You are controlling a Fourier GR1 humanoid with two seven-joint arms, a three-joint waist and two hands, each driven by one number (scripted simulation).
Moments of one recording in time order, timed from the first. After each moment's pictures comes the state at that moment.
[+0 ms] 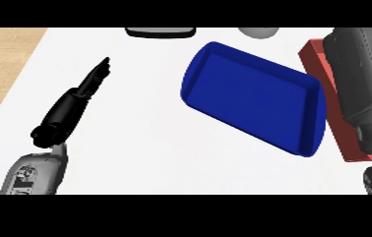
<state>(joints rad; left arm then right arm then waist) -0.22 0.21 0.02 -1.57 -0.17 -0.25 -0.05 -1.10 -0.35 -0.32 -0.69 1.33 -0.34 0.65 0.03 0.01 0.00</state>
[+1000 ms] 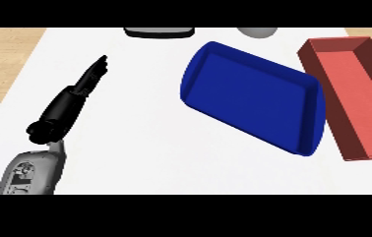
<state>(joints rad) -0.24 0.22 0.04 -1.55 -0.16 -0.26 -0.06 -1.02 -0.72 -0.49 -0.29 1.17 -0.02 0.39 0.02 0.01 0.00</state>
